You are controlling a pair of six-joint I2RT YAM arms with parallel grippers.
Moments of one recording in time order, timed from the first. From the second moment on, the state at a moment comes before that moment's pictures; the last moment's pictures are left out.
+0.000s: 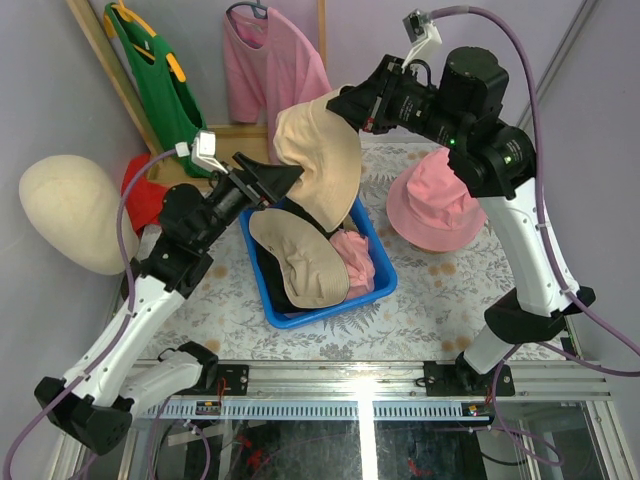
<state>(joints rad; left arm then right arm) -0.46 0.95 1.03 0.08 0.20 -0.88 0.63 1.66 2.37 -0.71 -0.31 0.60</state>
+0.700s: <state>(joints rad) -0.61 1.23 1.19 0.23 0.11 -0.72 0.34 1.52 2.17 -0.64 -0.45 0.67</state>
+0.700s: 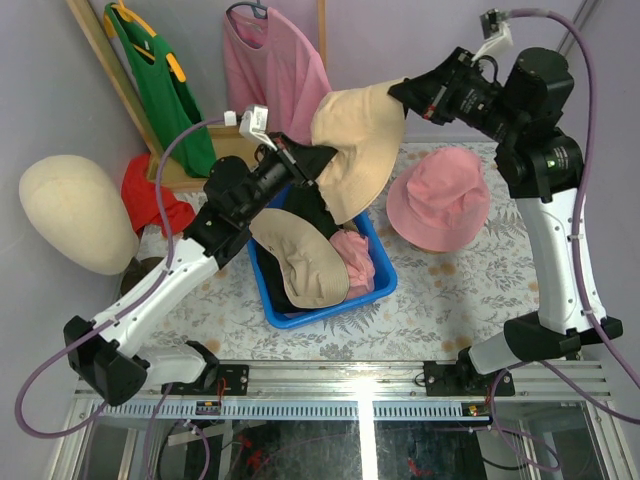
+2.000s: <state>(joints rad) -0.75 1.95 1.87 0.23 0.17 -0.51 -0.31 1.22 1.33 -0.09 -0.73 0.95</state>
